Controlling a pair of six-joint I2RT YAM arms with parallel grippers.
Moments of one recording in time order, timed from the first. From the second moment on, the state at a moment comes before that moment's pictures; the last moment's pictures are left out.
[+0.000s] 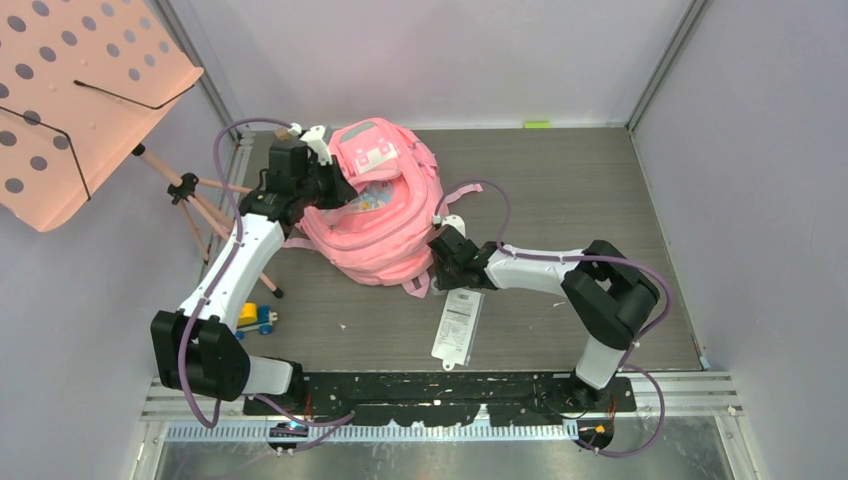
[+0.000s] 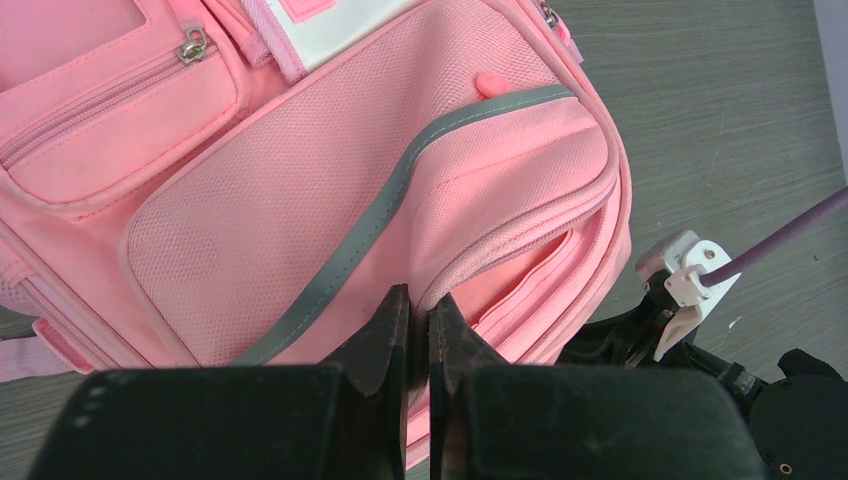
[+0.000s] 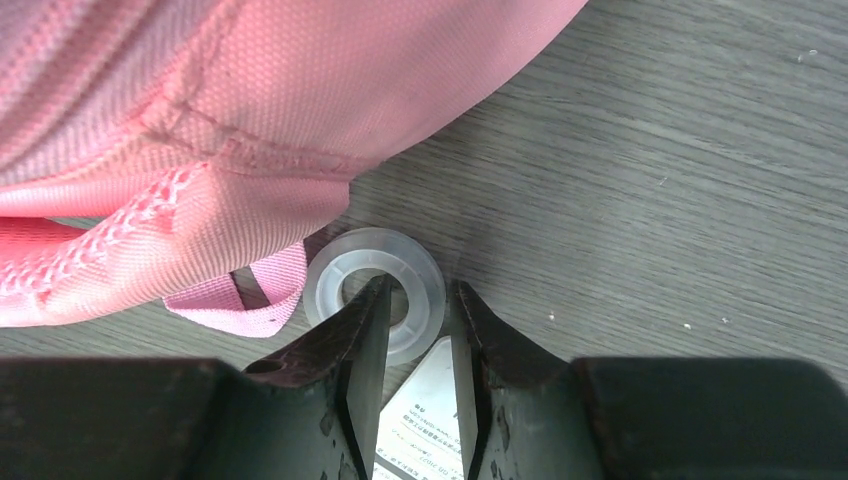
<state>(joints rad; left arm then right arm) -0.20 1.35 1.21 -0.43 0.25 -0.29 0.85 1.74 0.98 -0.23 0.22 0.53</state>
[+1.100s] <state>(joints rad) -0.20 1.35 1.21 -0.43 0.29 -0.30 0.85 1.42 1.28 -0.61 0.32 0.44</state>
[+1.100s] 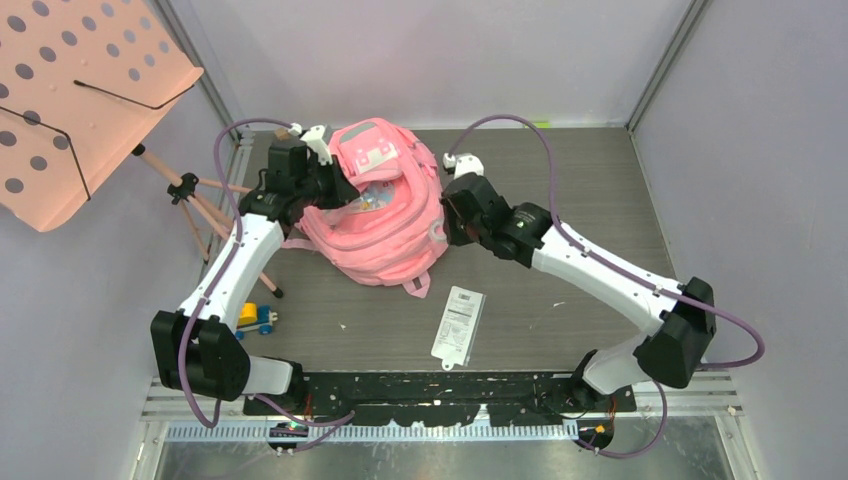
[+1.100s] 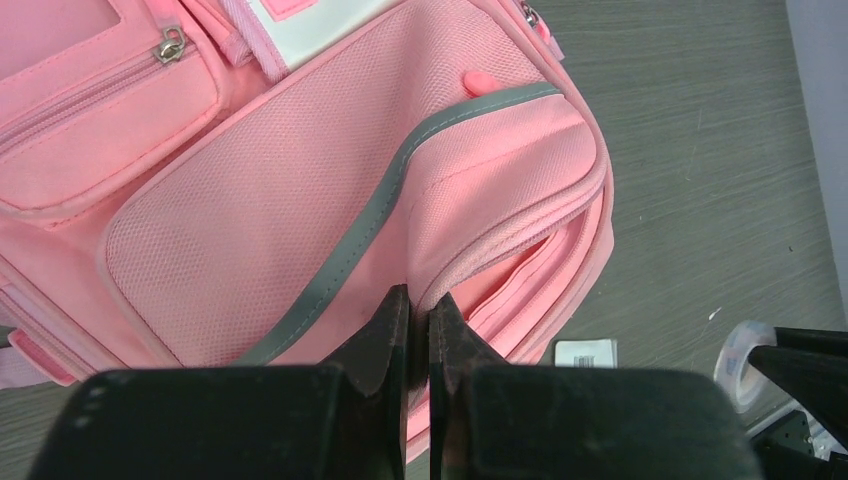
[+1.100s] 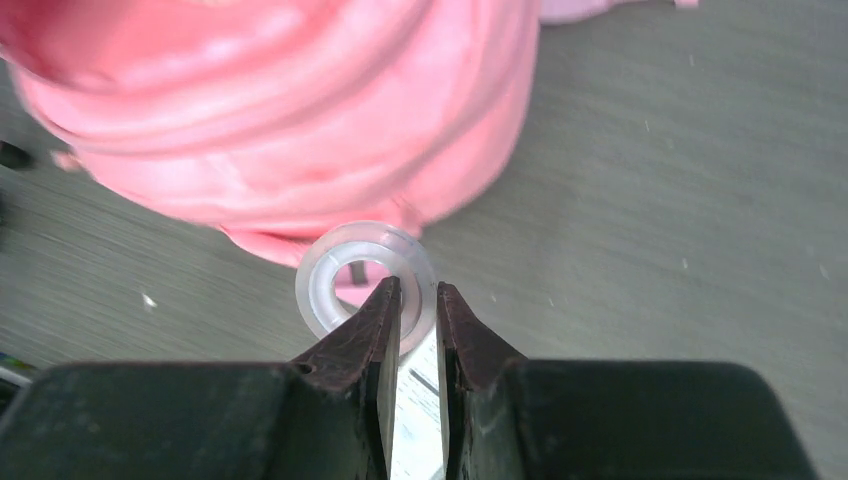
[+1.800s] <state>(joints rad) -0.20 1.36 1.20 -0.41 0.34 -0.35 0.84 1.97 1.76 -0.46 0.36 0.36</state>
